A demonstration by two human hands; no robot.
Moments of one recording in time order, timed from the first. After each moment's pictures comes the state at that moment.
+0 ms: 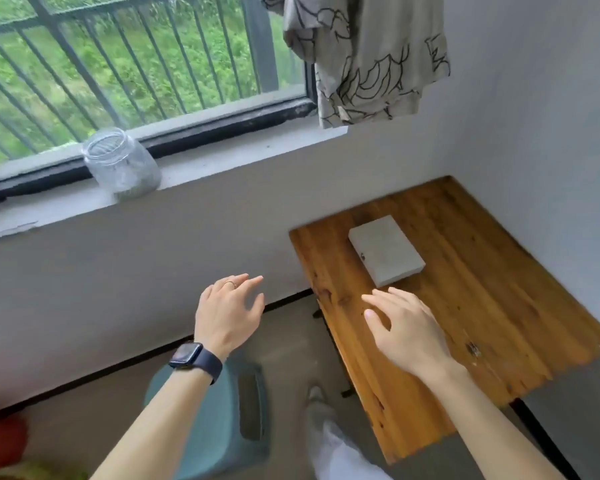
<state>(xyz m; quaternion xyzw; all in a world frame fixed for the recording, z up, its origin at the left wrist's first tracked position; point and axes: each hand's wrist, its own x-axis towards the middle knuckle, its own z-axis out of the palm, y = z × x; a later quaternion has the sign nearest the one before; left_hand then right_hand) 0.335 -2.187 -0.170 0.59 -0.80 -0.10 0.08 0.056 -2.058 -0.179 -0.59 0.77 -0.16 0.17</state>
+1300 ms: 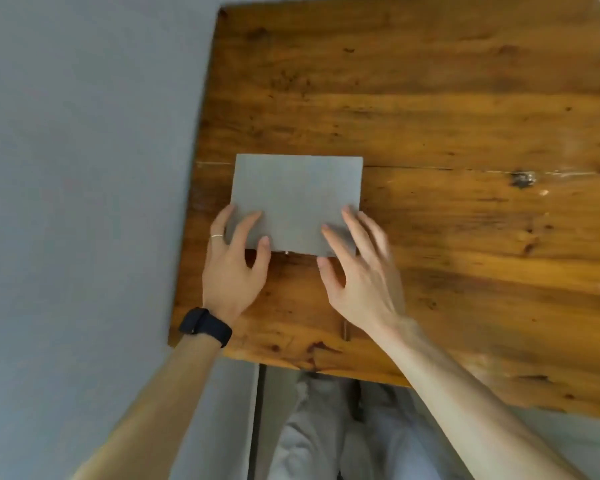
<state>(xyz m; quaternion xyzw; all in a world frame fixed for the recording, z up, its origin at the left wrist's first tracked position) 0.021 -2.479 -0.448 0.11 -0.96 -0.24 0.01 0.006 -2.261 -0.472 -0.16 0.94 -0.29 -0.02</state>
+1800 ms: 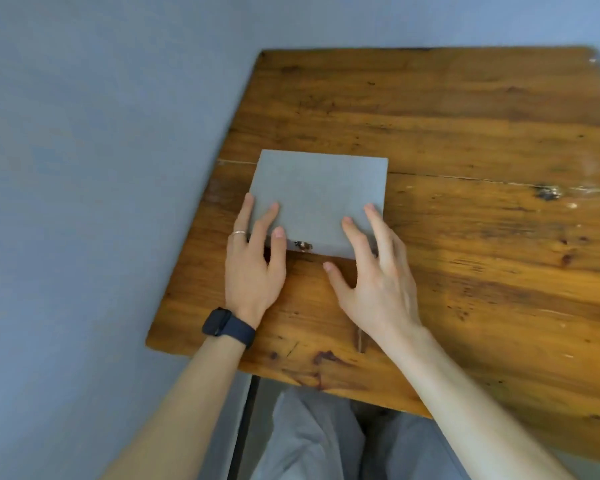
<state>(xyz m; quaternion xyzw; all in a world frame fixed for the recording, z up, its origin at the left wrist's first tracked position) 0.043 -2.460 -0.519 0.11 -0.93 -0.30 0.17 0.029 -2.265 -0.536 -0.17 0.94 -0.27 -0.13</state>
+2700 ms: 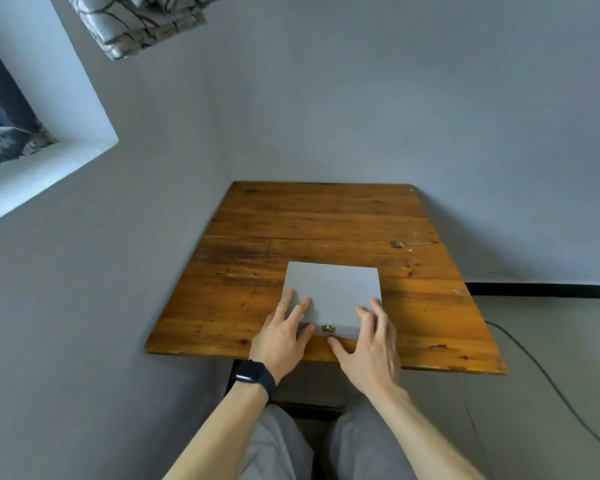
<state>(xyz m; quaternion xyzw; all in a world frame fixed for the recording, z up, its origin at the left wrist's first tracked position) 0.163 -2.357 -0.498 -0.04 -0.98 -0.20 0.05 0.176 -2.170 -0.521 -0.01 0.96 -0.23 -0.18</state>
